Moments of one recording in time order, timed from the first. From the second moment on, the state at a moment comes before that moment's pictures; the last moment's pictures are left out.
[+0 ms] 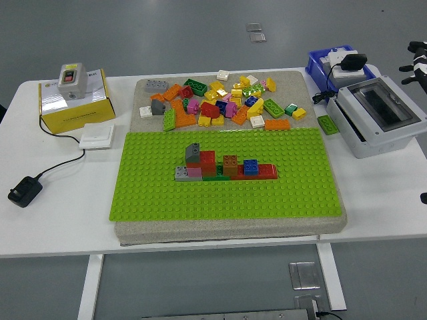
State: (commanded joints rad) left arm -0.04 0.18 -0.95 -0.18 1.20 -0.07 0.44; right arm 0.22 -0.44 1.32 1.45 -0.99 -0.36 0.22
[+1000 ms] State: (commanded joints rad) left arm -0.04 0.18 -0.98 -0.18 1.23 -0.08 0.47; right arm 0.20 -0.40 1.32 1.48 -0.81 -0.32 0.26
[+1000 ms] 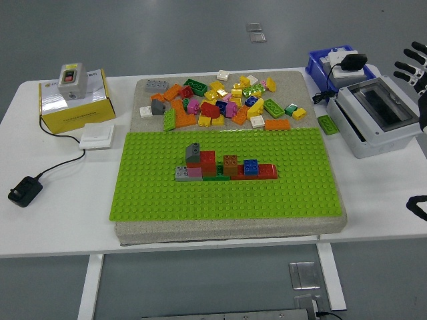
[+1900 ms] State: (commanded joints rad) left arm -0.02 0.16 -0.94 -0.18 1.17 -0.11 0.49; right arm 0.24 -0.44 1.21 1.52 -0.93 -0.36 0.22
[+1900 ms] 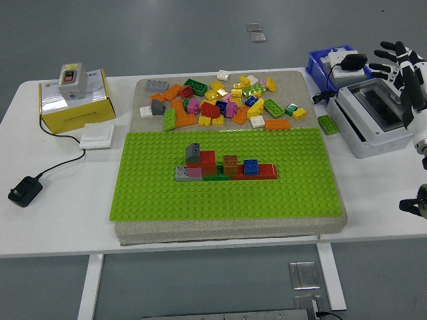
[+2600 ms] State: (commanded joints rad) left arm -0.02 0.18 -1.01 -0.18 1.23 -0.10 0.53; right arm 0.19 -0.42 1.34 1.53 -0.89 -0.36 0.22
